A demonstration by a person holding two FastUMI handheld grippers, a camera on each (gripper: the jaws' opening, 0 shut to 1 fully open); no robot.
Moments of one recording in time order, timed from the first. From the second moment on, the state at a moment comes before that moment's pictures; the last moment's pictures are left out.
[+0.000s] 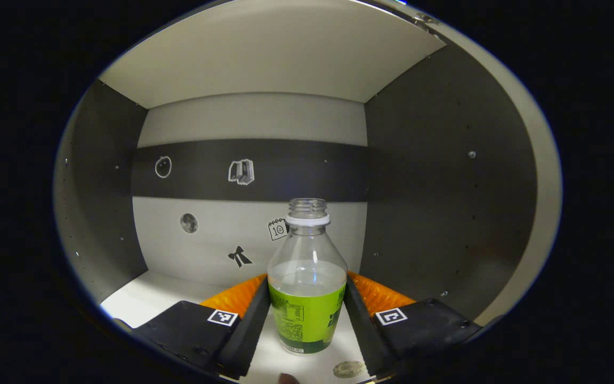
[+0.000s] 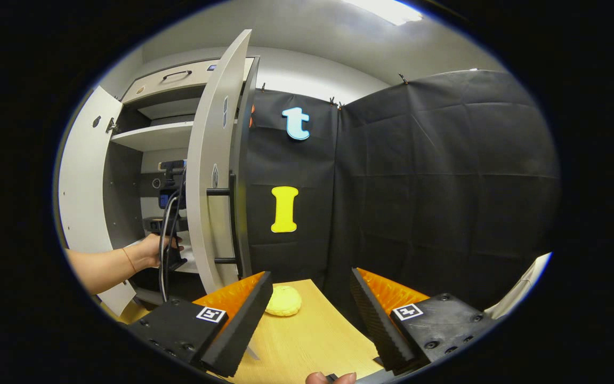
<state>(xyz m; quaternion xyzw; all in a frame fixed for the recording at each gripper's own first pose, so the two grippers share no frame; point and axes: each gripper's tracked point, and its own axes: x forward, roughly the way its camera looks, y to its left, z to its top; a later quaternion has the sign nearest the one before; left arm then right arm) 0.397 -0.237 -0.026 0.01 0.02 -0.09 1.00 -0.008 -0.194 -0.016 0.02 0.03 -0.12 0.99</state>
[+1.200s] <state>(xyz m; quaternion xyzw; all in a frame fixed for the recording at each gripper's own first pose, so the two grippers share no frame) 0.067 -0.113 -0.083 -0.03 0.00 -0.08 1.00 0.007 -0.176 -0.008 0.00 0.01 -0.06 1.00</state>
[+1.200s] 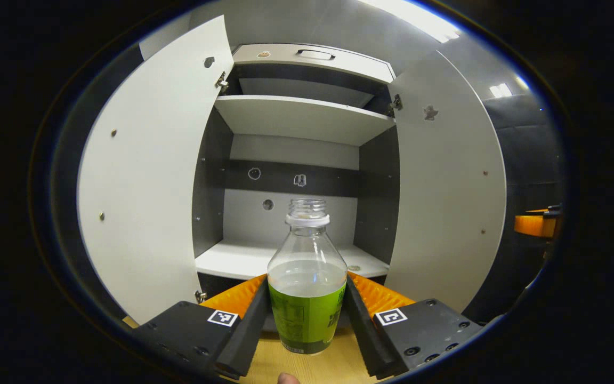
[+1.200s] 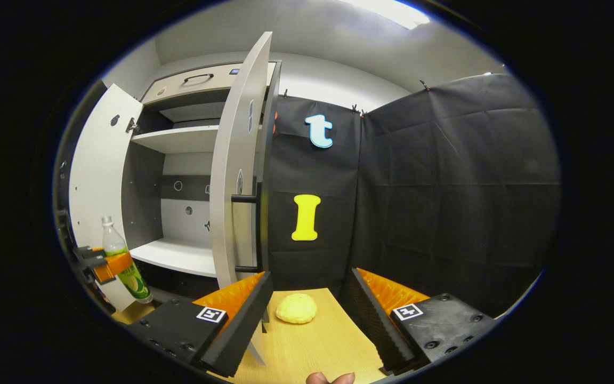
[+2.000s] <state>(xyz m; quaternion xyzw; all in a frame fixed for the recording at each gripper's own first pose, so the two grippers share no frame) -0.025 -0.135 -0.278 0.00 0.04 -0.11 0.99 0.003 -0.192 -0.004 0.00 0.00 -0.07 1.00</state>
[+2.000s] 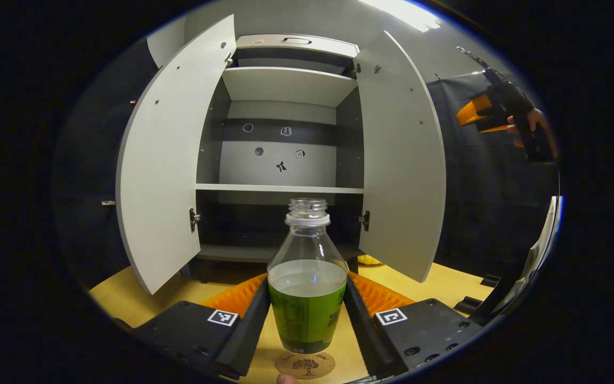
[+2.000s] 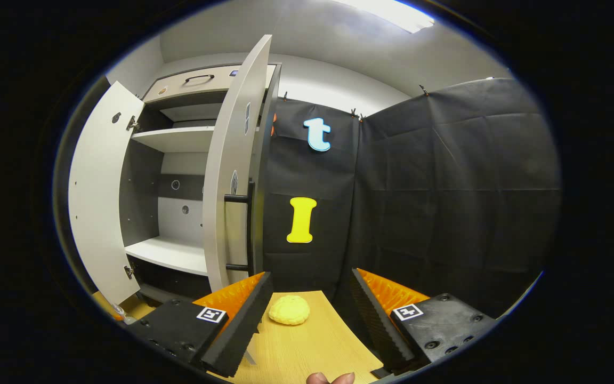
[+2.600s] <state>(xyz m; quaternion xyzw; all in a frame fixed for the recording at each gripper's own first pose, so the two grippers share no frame) -0.026 -0.138 -0.344 -0.01 0.06 -0.12 0.99 0.006 -0.209 -0.012 0.01 0.02 -0.10 0.99</state>
